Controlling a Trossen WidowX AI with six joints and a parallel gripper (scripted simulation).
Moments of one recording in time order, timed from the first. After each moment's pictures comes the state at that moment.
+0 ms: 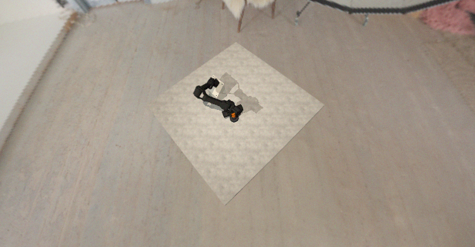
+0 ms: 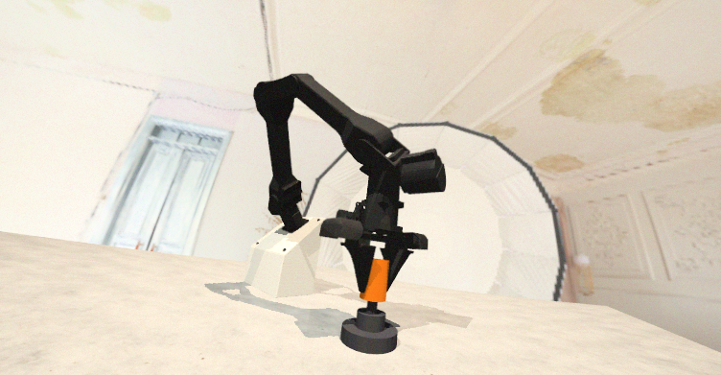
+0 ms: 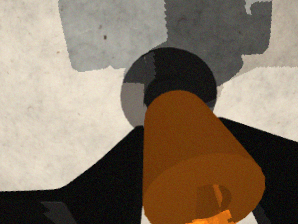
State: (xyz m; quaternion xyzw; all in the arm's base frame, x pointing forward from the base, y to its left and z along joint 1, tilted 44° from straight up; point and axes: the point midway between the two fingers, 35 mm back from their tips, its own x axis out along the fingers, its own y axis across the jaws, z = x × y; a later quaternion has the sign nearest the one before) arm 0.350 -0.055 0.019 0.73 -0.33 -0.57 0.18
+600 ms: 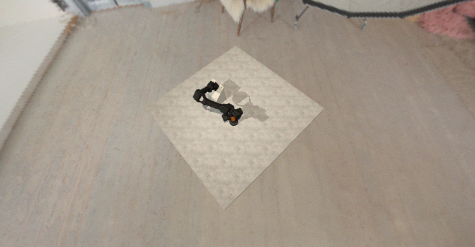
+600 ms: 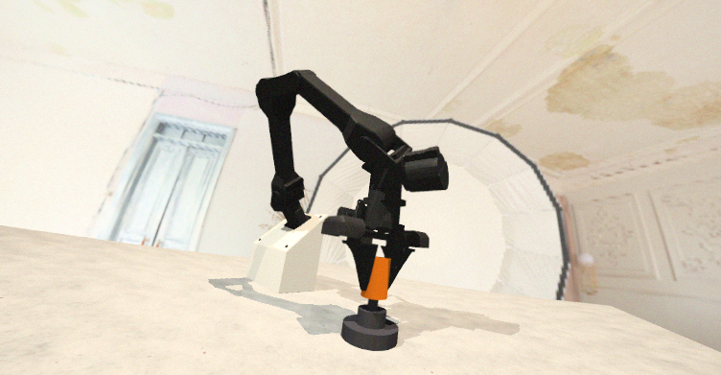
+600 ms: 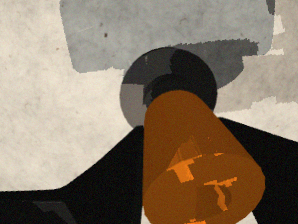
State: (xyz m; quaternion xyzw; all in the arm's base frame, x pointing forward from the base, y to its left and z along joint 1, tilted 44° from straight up) arm 0.350 -0.056 0.018 0.73 -0.32 -0.58 0.19
